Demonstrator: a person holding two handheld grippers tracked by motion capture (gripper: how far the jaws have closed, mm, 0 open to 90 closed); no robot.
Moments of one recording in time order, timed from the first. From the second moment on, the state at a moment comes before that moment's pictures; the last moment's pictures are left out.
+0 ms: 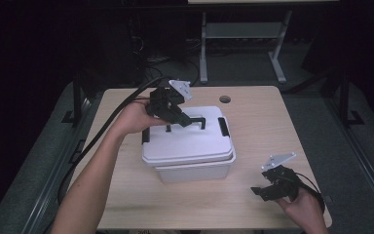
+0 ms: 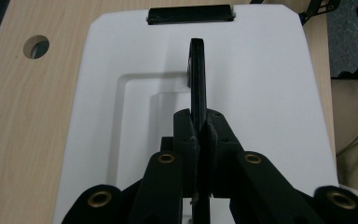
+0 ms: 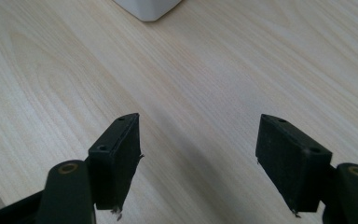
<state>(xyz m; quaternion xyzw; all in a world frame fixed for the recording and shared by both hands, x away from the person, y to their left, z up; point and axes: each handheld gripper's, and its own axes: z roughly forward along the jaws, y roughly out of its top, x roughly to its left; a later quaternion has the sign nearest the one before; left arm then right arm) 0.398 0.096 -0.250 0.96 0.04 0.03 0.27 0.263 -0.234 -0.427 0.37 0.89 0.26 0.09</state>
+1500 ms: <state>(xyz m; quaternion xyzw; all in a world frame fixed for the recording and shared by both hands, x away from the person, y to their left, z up) 0.406 0.082 -0.283 0.97 0.05 0.01 0.23 0.263 -0.231 -0.427 0.36 0.89 0.26 0.09</state>
